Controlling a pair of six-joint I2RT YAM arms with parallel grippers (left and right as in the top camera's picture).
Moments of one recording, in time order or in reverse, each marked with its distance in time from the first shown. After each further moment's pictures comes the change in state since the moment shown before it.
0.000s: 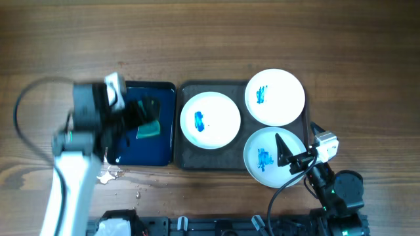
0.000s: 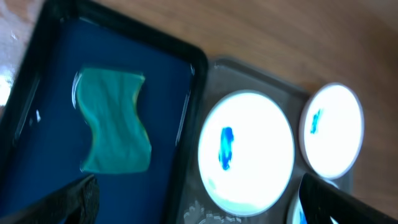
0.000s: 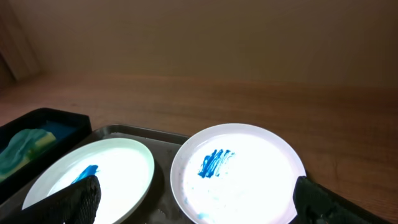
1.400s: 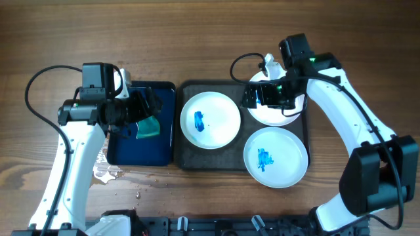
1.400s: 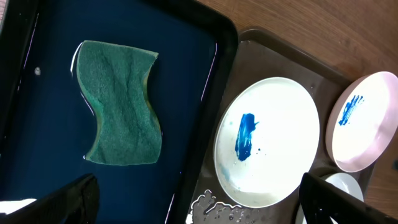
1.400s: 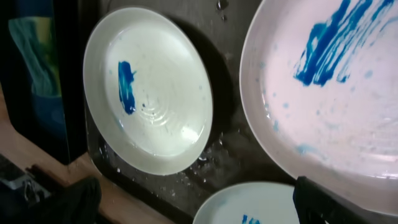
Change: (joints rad) left arm 0.000 0.206 0.090 -0.080 0.000 0.012; right arm 0.057 1.735 1.275 -0.805 -0.287 0.060
